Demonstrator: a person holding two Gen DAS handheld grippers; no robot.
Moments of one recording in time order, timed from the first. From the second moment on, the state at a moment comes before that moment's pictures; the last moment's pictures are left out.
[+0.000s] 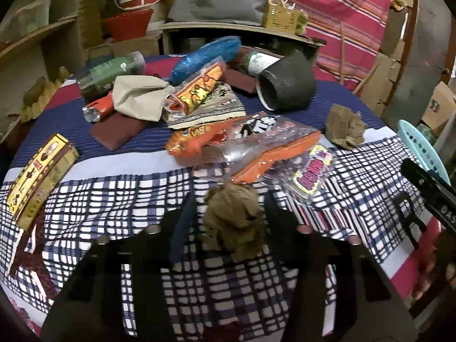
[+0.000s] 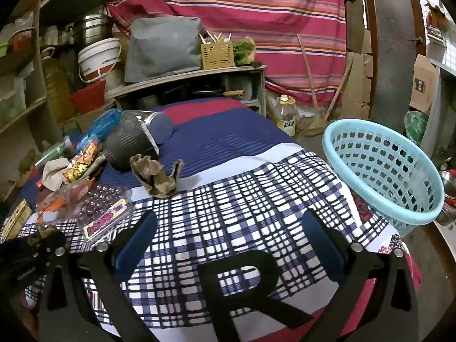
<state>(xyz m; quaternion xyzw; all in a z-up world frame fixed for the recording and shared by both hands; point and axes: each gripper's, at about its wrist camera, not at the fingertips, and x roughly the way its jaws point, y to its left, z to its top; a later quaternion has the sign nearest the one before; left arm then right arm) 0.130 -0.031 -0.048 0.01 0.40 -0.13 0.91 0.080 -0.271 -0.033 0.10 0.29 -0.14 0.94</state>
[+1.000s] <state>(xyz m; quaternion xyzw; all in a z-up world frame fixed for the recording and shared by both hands) 0.149 0.035 -0.013 0.00 0.31 0.01 0.95 0.171 -0.222 -0.033 0.02 0.35 -0.09 0.93</state>
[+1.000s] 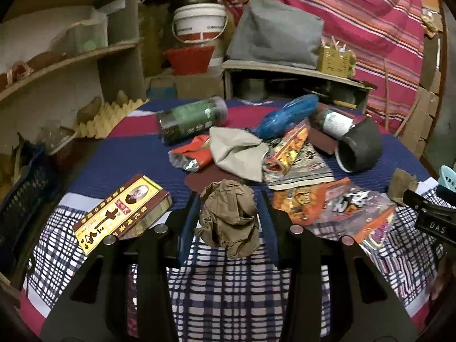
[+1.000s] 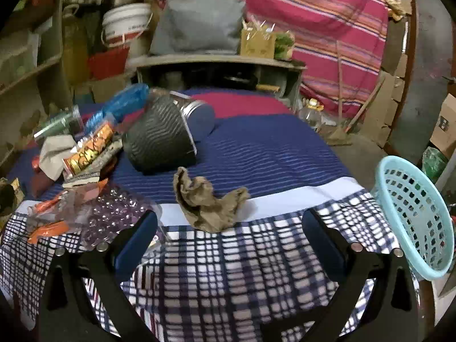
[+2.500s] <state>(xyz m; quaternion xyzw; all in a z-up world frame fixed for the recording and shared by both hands) 0.081 -0.066 0.062 0.03 0.22 -0.05 0.97 0.078 -0.344 0.033 0.02 0.29 -0.09 0.95</state>
